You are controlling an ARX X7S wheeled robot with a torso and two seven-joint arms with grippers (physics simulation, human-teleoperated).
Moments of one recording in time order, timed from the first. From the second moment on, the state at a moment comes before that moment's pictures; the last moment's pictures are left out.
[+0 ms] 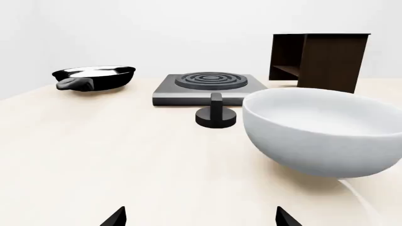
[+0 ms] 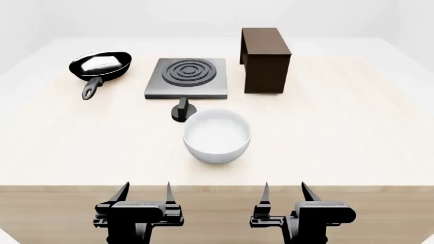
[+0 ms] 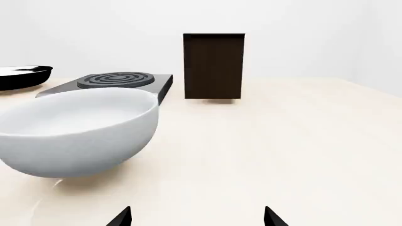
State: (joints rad) left arm 0.00 0.00 0.00 0.00 0.00 0.00 0.00; right arm 0.00 0.00 0.00 0.00 0.00 0.00 0.00
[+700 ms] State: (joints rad) left arm -0.01 -0.08 0.09 -0.01 -0.08 0.01 -0.08; right arm 0.01 0.06 -0.07 0.01 0.06 0.02 0.08
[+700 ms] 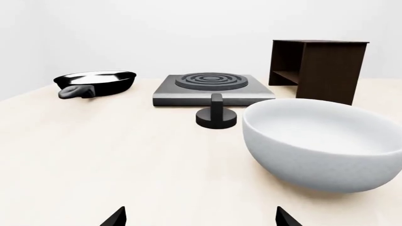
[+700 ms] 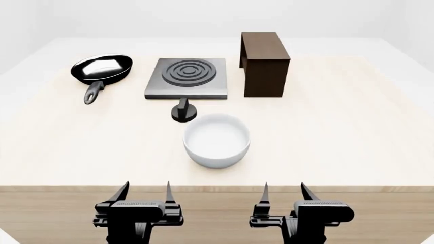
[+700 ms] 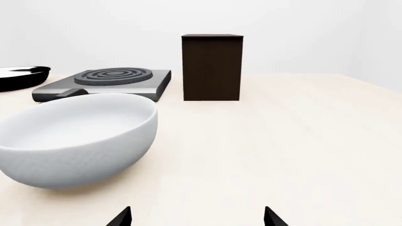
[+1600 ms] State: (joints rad) left arm -0.02 -0.12 0.14 -0.01 -0.12 0.01 -0.14; right arm 0.02 0.11 -0.14 0.02 0.11 0.01 0.13
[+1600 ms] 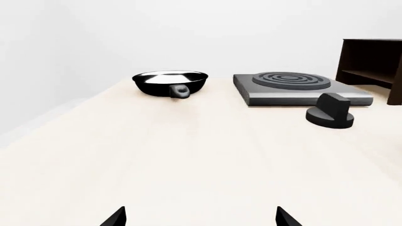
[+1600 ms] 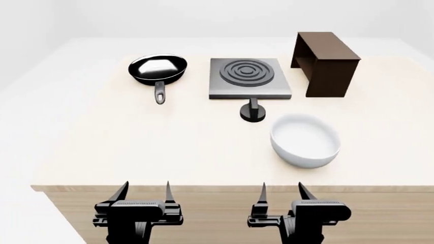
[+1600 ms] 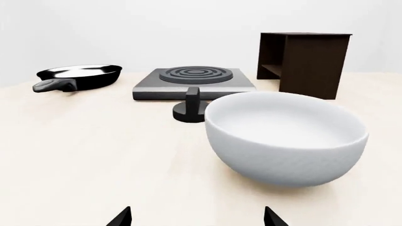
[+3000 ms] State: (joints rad) left arm -0.01 -0.16 0.19 0.00 -0.16 0.02 -0.19; right arm 0.03 0.16 -0.20 -0.01 0.20 0.06 0.17
